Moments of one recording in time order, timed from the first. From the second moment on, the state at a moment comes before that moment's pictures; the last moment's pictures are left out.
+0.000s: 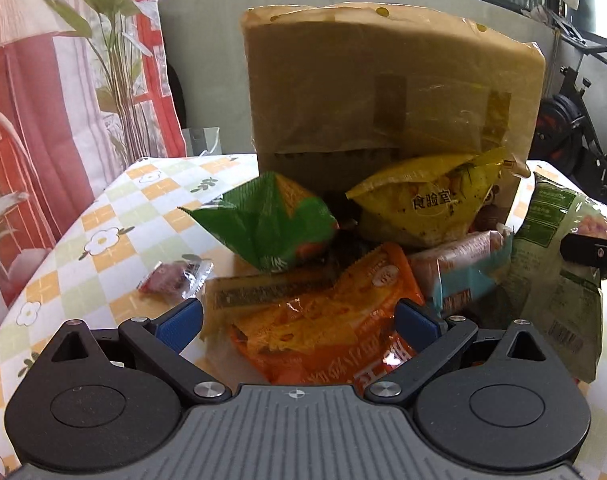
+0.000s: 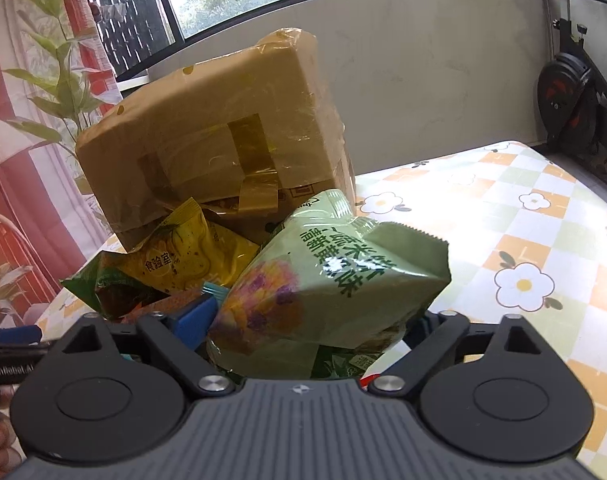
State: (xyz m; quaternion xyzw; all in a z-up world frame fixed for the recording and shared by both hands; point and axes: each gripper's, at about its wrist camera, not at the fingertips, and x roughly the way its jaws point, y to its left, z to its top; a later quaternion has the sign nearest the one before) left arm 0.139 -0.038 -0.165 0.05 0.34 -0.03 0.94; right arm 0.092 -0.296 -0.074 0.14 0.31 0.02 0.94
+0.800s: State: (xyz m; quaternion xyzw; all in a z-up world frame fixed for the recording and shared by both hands) left arm 0.152 -0.013 -0.202 -0.11 0.39 -0.07 0.91; right arm 0.087 -0.292 -0.077 0.13 0.29 0.02 0.95
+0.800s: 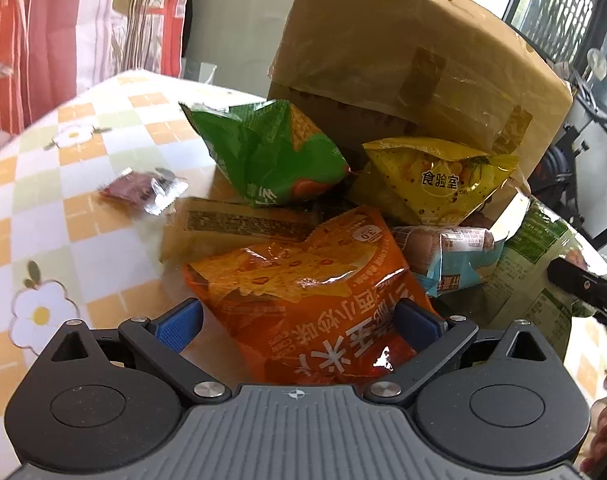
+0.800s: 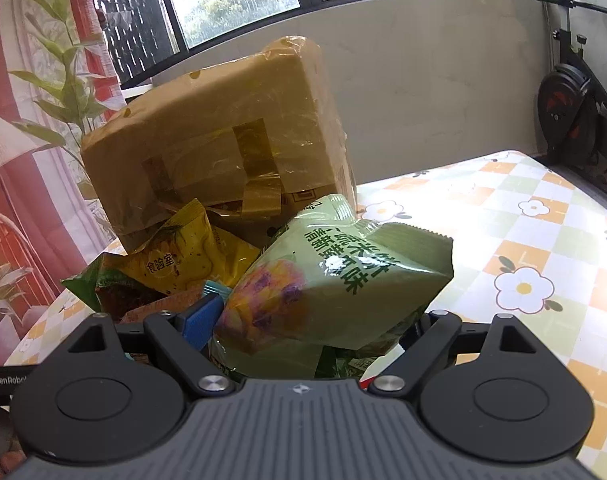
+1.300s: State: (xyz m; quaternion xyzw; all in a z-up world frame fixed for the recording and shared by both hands) left arm 0.135 -0.010 -0.176 -0.07 0.37 -0.09 0.92; right arm 0.081 -0.288 -0.066 0.12 0.29 0.02 0.95
